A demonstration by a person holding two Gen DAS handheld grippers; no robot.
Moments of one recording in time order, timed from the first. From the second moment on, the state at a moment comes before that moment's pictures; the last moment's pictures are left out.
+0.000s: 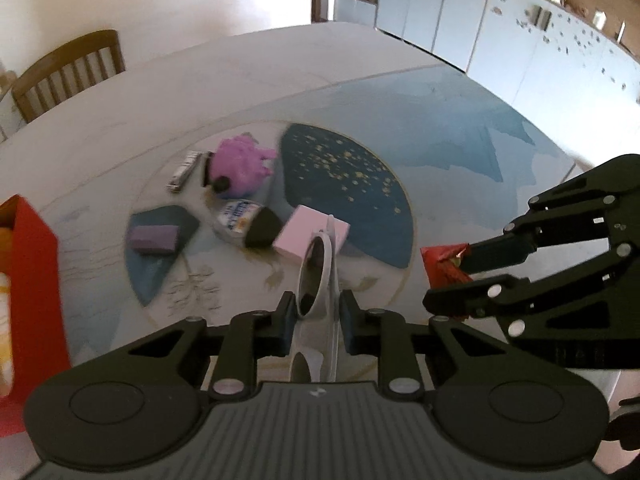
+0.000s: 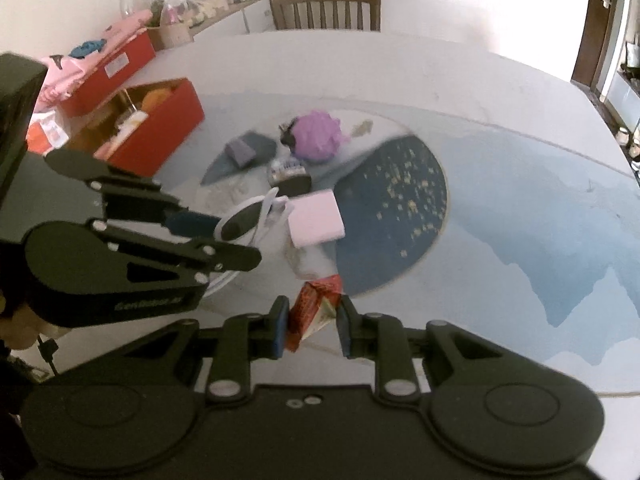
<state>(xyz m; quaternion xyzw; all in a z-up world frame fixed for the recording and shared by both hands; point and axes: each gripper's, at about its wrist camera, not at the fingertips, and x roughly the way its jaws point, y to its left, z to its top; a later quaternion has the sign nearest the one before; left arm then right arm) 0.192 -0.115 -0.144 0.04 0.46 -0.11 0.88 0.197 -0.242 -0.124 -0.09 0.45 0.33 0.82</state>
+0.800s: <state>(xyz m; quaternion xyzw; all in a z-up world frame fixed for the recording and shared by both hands) 0.154 0.015 -0.066 -0.04 0.41 -0.01 0.91 0.202 -0.135 -0.049 -0.08 0.39 0.39 0.83</state>
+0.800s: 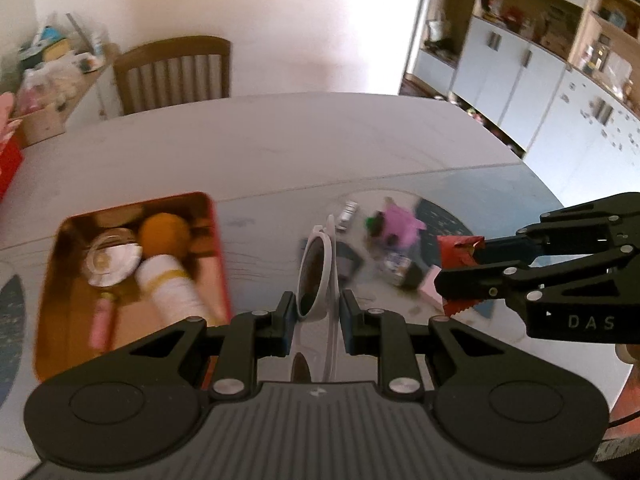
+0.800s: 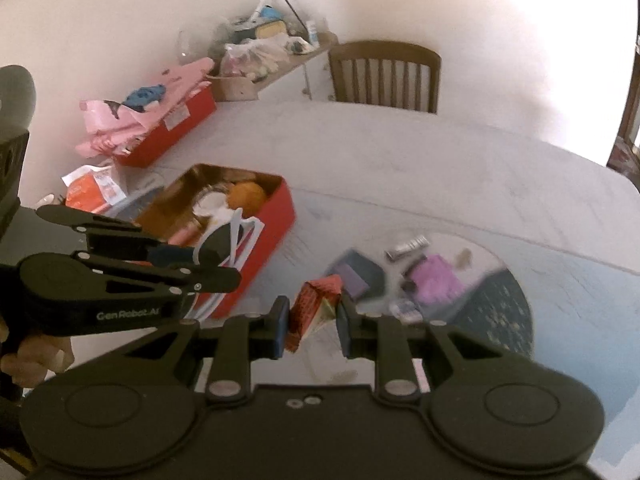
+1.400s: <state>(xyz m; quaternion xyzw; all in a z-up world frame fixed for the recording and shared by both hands) 0.139 0.128 -0.059 -0.05 0.40 0.06 0.91 0.198 -0.015 -0.043 -0.12 0.37 0.42 0.82</state>
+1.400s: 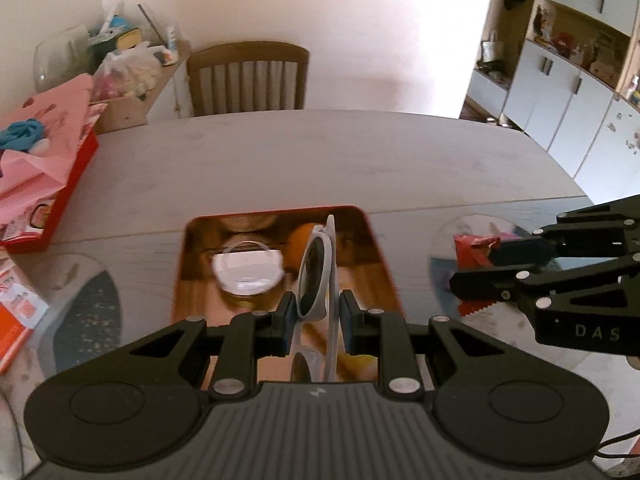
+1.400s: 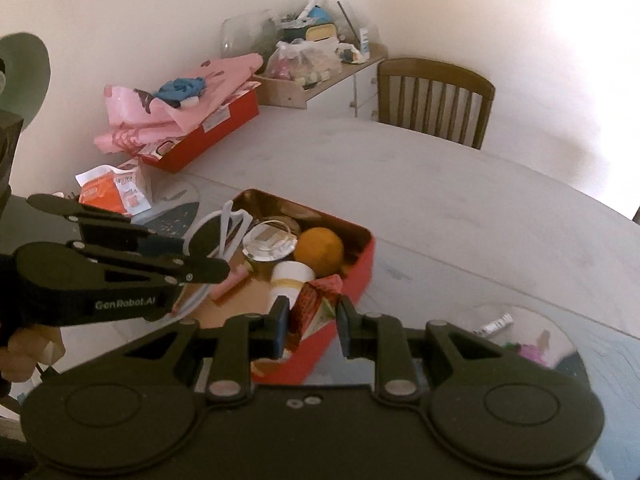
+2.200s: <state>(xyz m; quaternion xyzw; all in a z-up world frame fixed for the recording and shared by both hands) 0.202 0.206 -0.106 -0.05 0.46 0.09 0.88 0.191 0.099 -0.098 -0.21 0.39 0.46 0.77</state>
